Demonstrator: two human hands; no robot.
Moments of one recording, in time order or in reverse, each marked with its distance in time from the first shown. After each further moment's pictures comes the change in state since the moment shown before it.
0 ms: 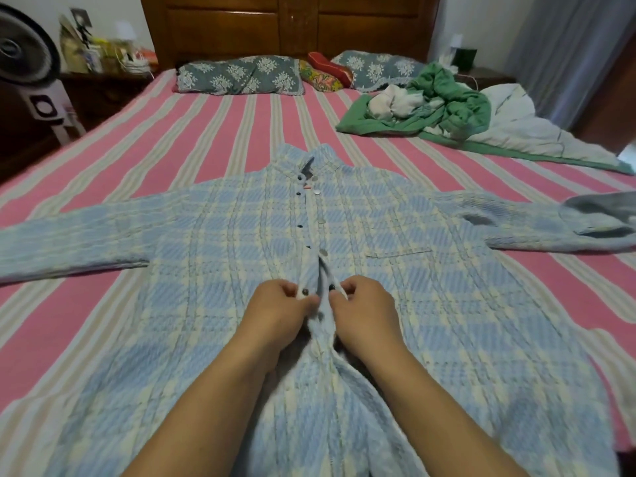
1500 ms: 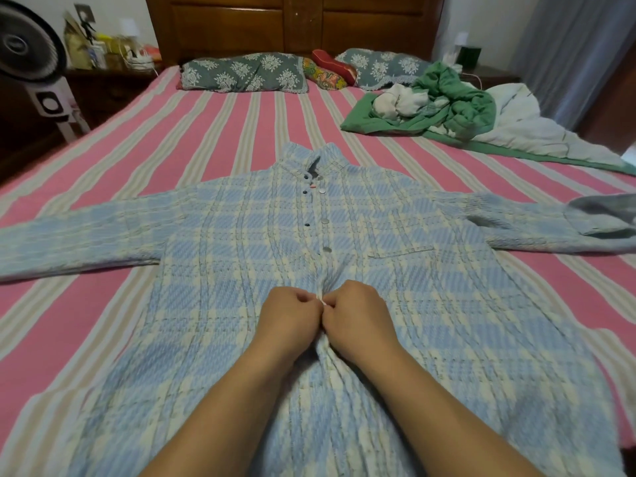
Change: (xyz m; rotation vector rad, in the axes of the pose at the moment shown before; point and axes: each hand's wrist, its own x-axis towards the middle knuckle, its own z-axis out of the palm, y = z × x) left_hand -0.002 -0.016 0.004 -0.072 -0.043 -0.026; right_hand 0.001 -0.007 0.019 -0.262 -0.096 -0.136
